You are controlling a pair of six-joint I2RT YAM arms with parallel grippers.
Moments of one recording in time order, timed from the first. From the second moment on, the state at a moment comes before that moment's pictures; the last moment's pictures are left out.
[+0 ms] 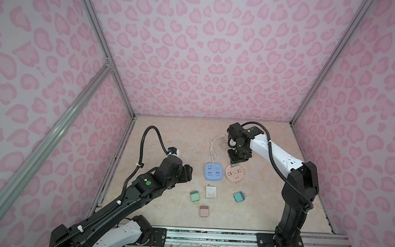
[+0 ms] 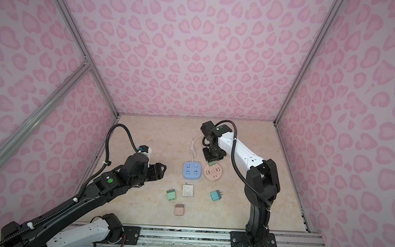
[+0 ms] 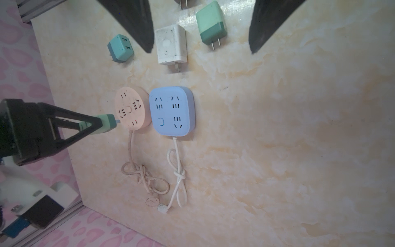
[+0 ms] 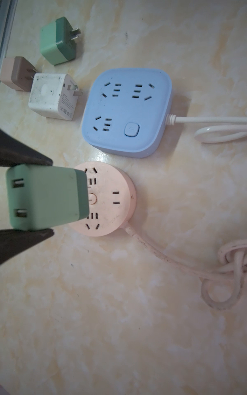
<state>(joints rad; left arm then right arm) -0.72 0.94 0.78 -0.57 -0.14 -0.72 0.60 1.87 1.67 -1.19 0.05 0.20</state>
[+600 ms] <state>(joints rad) -0.72 0.96 0.78 -0.56 -0.12 -0.72 0.59 1.95 1.71 -1.17 0.06 0.17</state>
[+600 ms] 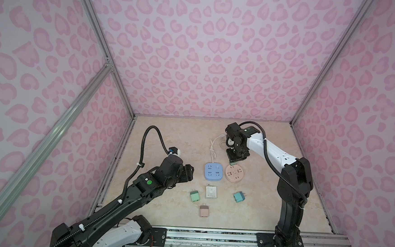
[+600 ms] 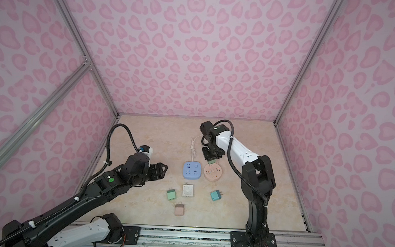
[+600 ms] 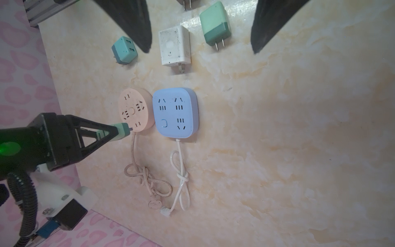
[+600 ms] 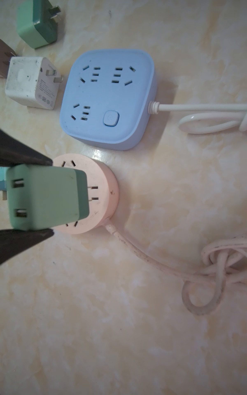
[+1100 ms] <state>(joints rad) -0.72 0.95 0.77 -0.54 -0.11 -0.75 0.60 1.97 1.68 -1.16 0.04 0.14</state>
